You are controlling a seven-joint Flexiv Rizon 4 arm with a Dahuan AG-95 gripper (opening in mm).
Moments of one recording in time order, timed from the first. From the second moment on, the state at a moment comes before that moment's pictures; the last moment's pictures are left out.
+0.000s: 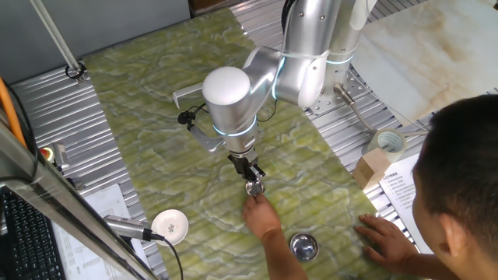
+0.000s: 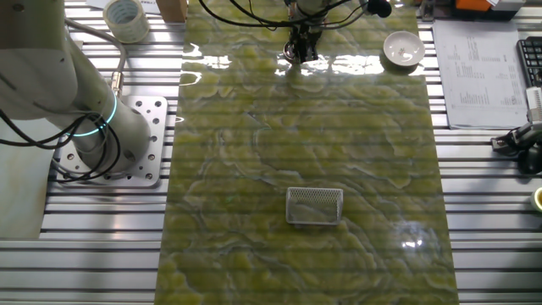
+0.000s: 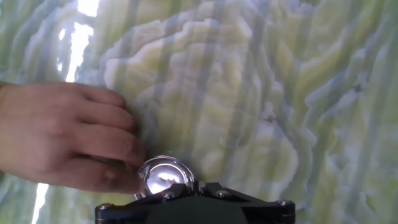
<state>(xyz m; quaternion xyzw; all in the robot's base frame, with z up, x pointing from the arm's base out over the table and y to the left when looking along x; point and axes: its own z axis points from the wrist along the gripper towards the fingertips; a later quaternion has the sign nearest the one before) 0.423 0.215 0.016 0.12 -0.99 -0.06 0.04</state>
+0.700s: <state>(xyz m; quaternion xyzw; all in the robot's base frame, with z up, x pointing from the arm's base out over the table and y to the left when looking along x) 0.429 0.217 0.018 0.11 -0.99 -0.03 0.05</state>
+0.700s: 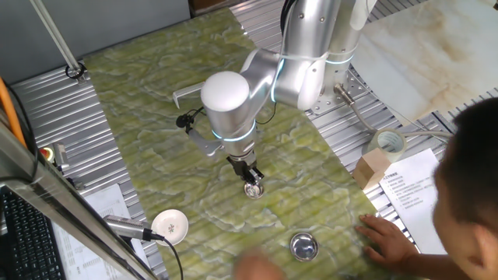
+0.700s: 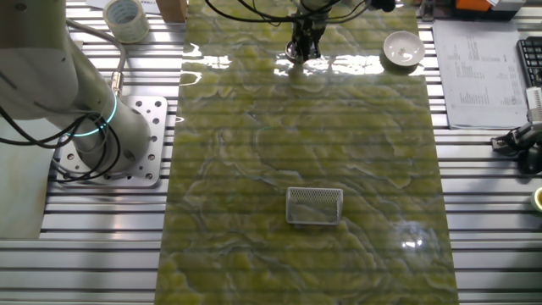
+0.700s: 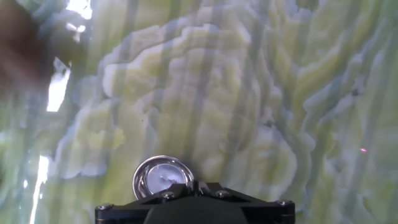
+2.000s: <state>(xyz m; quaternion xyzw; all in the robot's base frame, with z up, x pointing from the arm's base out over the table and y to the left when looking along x) 0.433 0.212 0.021 0.11 -0.99 -0.02 0.05</state>
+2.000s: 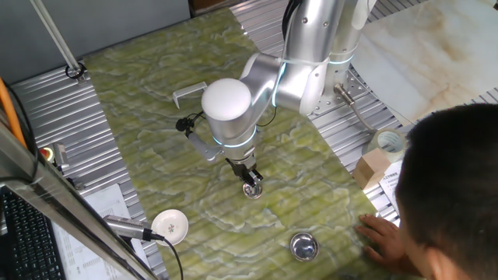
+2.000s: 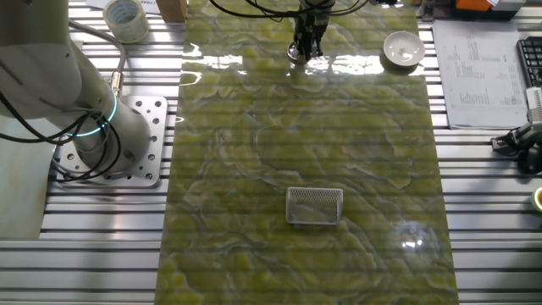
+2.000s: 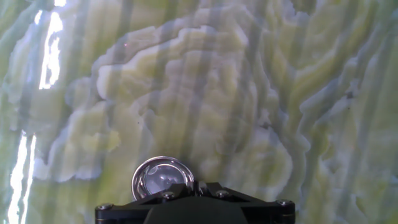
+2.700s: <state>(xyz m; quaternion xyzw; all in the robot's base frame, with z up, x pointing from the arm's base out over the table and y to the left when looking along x) 0.435 0.201 0.019 0.11 -0.99 -0.01 0.05</state>
